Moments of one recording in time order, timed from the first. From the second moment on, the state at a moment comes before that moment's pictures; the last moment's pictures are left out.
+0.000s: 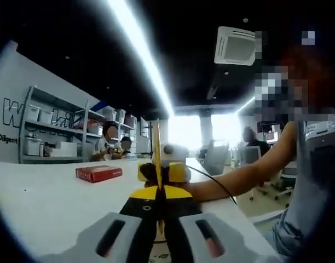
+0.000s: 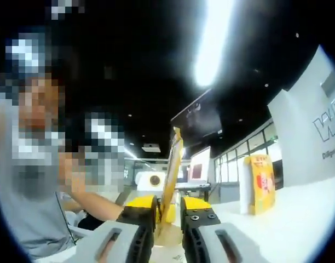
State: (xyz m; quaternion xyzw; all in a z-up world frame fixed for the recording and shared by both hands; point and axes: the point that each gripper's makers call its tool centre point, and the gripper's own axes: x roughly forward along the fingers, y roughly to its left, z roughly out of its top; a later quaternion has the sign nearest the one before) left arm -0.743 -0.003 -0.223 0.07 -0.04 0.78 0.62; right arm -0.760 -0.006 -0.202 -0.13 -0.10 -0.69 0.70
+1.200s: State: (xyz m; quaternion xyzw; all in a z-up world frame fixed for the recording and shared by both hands) left arm -0.743 -0.012 -0.217 0.06 -0.07 0.77 0.63; right arm -0.750 -0.004 -0.197 -0.14 -0.12 -0.67 0.71
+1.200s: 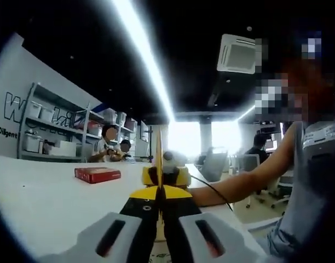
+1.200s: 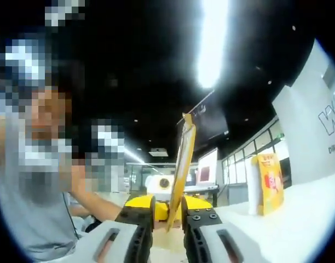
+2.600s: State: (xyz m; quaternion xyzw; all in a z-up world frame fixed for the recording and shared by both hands) left arm -0.743 -0.015 -0.209 0.08 -0.09 0.78 0.62; right arm -0.754 0.005 -0.187 -0.16 -0.14 -0.68 0.70
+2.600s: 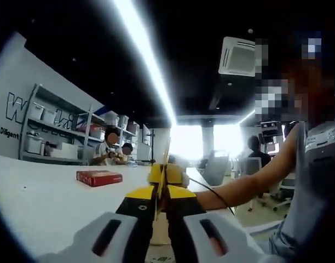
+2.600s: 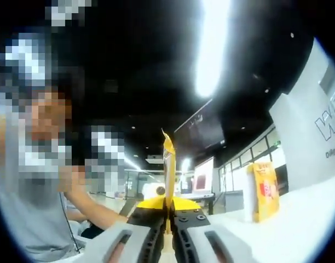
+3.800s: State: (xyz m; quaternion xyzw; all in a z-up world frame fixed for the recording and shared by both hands) left arm -0.748 -0.012 -0.213 0.08 -0.07 0.78 0.61; right arm -0.764 0.028 -0.163 -0.21 -0.19 -0.67 0.69
